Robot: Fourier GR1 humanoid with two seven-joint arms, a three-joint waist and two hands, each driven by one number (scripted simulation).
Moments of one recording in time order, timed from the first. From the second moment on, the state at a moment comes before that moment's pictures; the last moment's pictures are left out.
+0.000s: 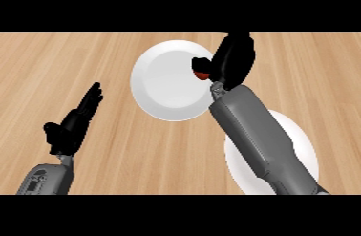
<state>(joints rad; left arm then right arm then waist) -0.16 0.26 -0.05 -1.30 0.07 -0.02 -0.12 -0.88 -0.01 0.28 -1.03 1.16 -0.65 1.09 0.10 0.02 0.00</state>
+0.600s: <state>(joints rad) -0.11 0.27 -0.01 -1.28 0.08 -0.02 -0.15 -0.61 0.00 0.38 -1.22 1.11 -1.11 1.09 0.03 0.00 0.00</state>
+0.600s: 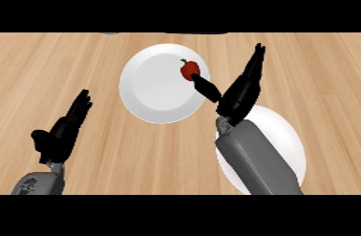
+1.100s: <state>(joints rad) -0.06 0.26 0.01 -1.33 0.07 -0.01 -0.13 -0.19 -0.03 0.59 -1.50 1.14 -1.21 1.01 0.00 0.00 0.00</state>
